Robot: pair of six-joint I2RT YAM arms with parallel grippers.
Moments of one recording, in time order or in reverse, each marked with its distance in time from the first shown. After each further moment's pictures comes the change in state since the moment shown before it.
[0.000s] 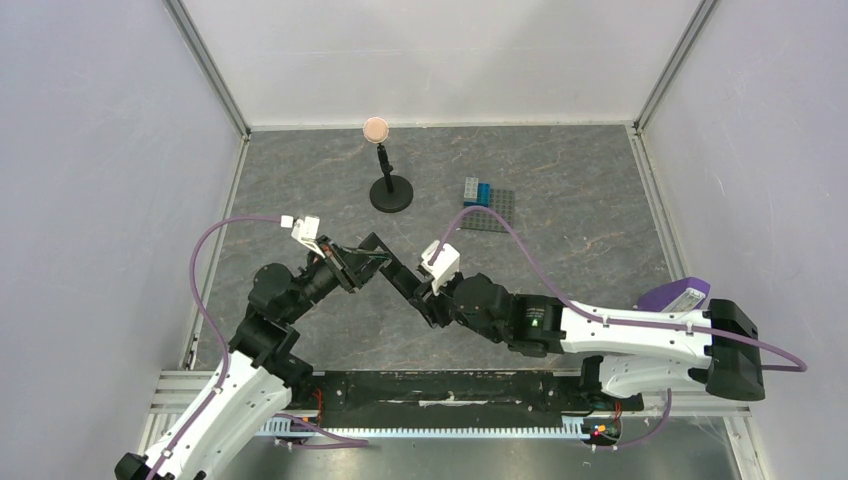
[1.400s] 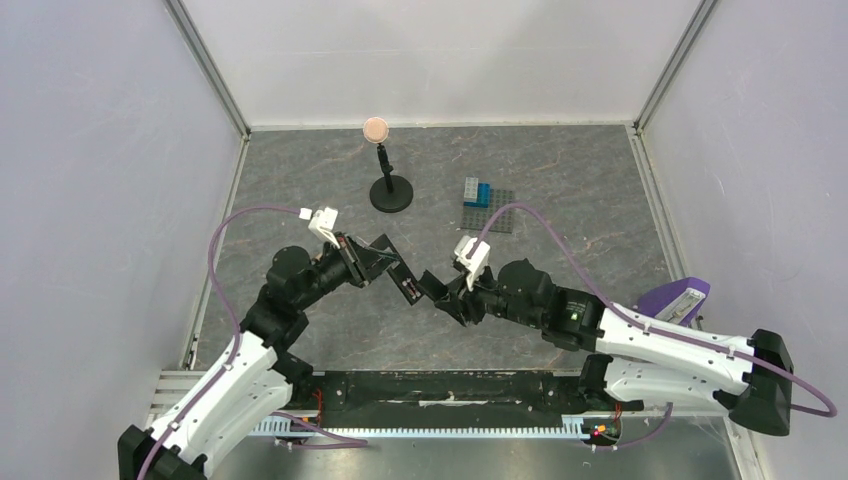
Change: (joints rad) left arm 0.000 0.172 0.036 -0.044 0.023 -0.022; right arm -0.207 -0.217 -0.122 -0.072 -0.367 -0.073
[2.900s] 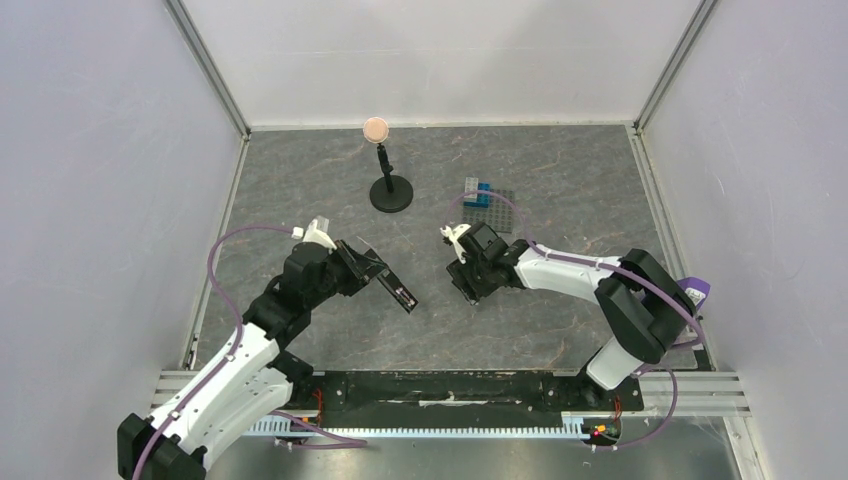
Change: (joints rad) left arm -0.022 0.051 0.047 -0.329 -0.256 -0.283; right arm -0.344 0.645 0.164 -0.252 0.003 -0.042
